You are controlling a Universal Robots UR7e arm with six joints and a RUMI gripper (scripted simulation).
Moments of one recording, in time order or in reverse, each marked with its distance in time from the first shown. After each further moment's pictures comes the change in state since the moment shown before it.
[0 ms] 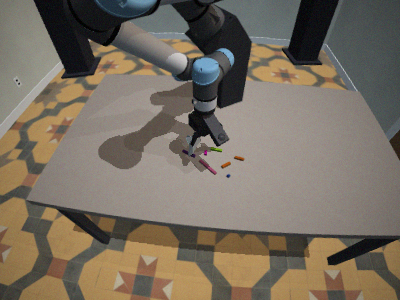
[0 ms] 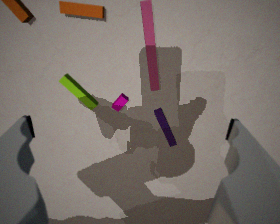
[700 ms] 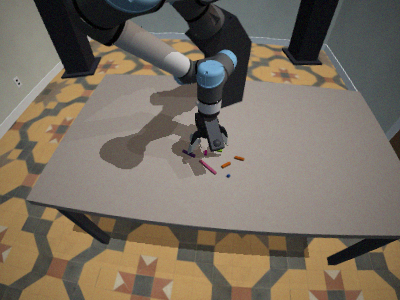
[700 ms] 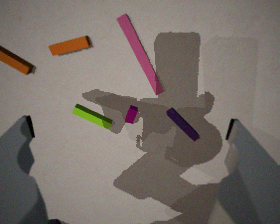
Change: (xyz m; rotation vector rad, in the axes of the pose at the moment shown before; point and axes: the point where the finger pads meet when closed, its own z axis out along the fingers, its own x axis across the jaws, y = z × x) arm 0.000 -0.014 0.002 -0.008 -0.001 0.337
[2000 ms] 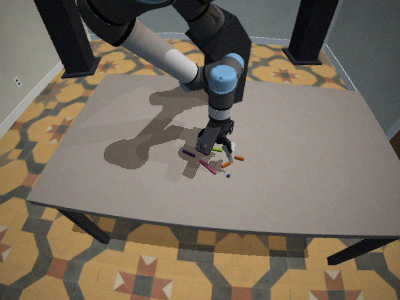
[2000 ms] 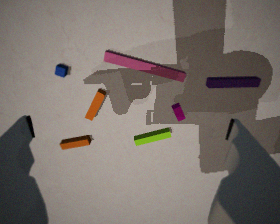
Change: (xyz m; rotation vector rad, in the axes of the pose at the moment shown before) arm -0.015 -0.025 0.002 -0.001 -0.002 0.823
